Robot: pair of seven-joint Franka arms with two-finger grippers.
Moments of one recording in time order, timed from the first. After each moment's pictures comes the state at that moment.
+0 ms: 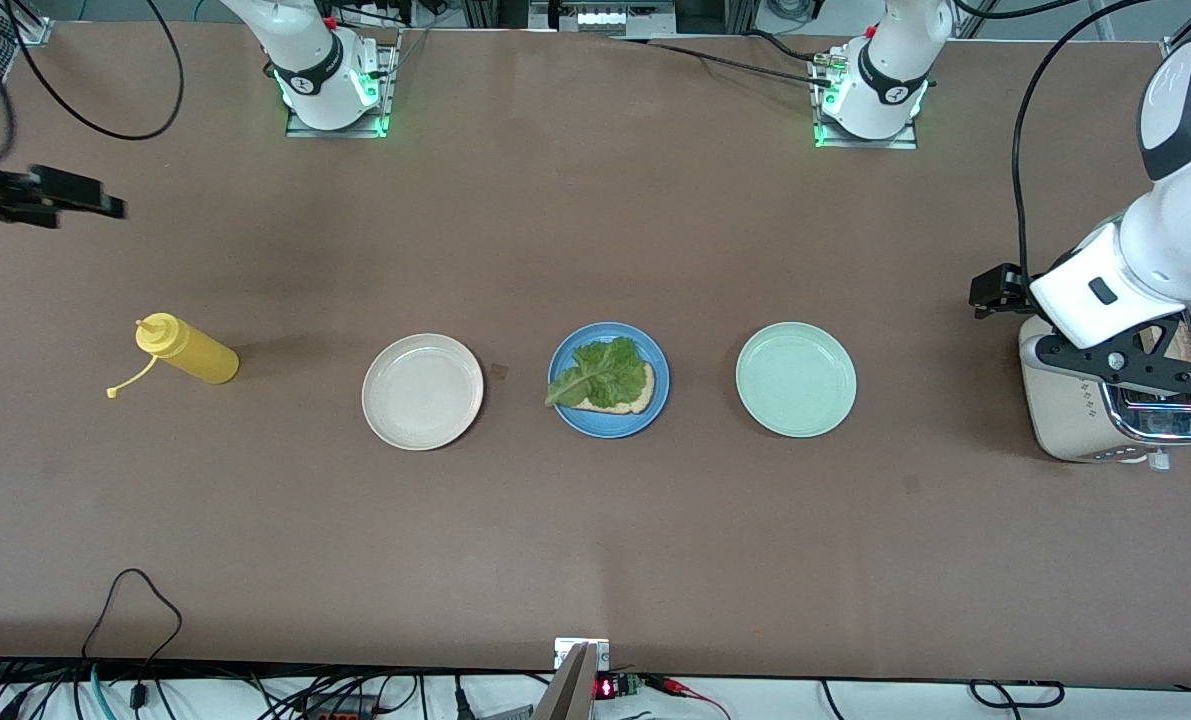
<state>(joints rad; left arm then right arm) 0.22 0.35 -0.45 -1.26 0.22 1.42 0.03 -0.16 0.07 -0.07 -1.59 0.14 1.35 -0.38</state>
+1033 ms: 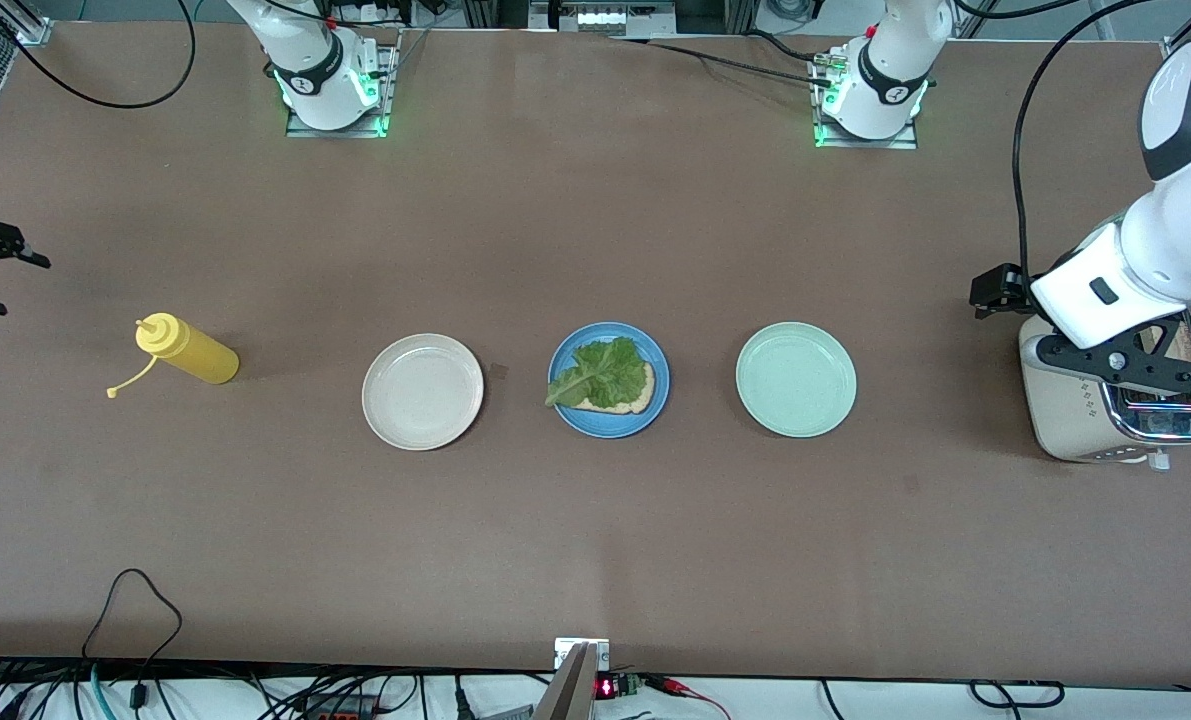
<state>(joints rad) 0.22 0.35 -0.45 -1.26 0.22 1.42 0.03 -0.52 0.34 -0.11 -1.80 0.33 1.88 -1.56</state>
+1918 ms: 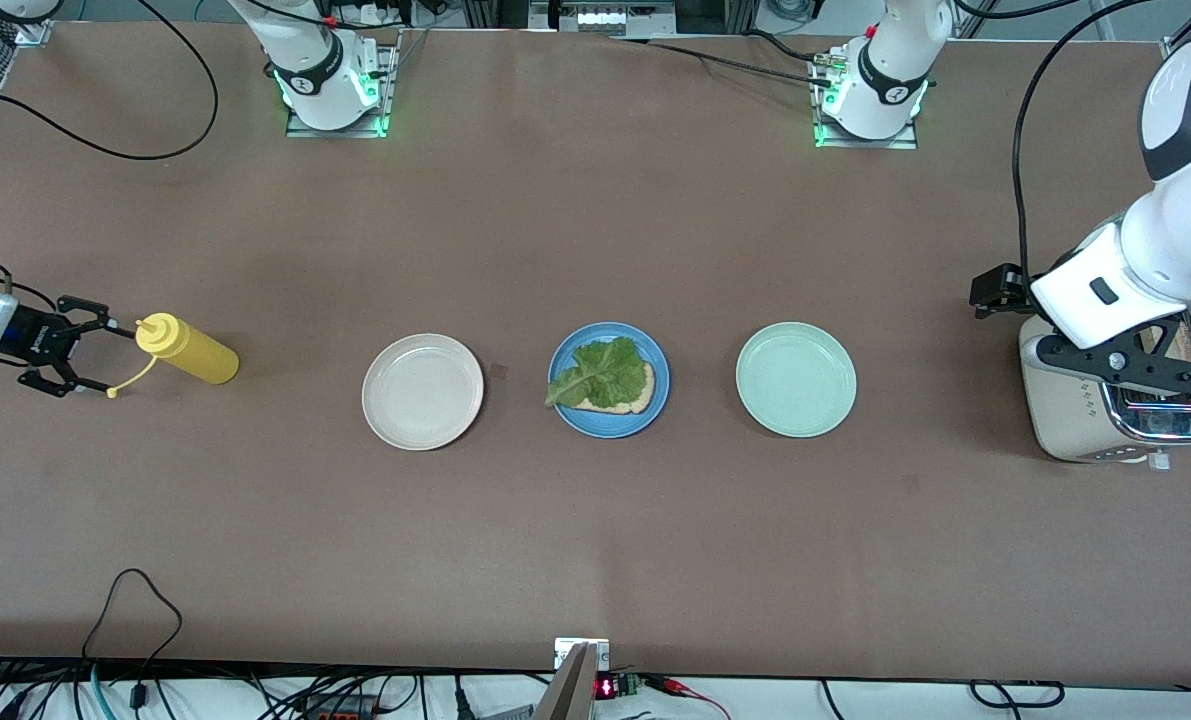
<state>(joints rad) 0.22 0.35 -0.45 -1.26 0.22 1.42 0.03 -0.58 0.75 -0.10 -1.61 0.87 1.72 -2.18</state>
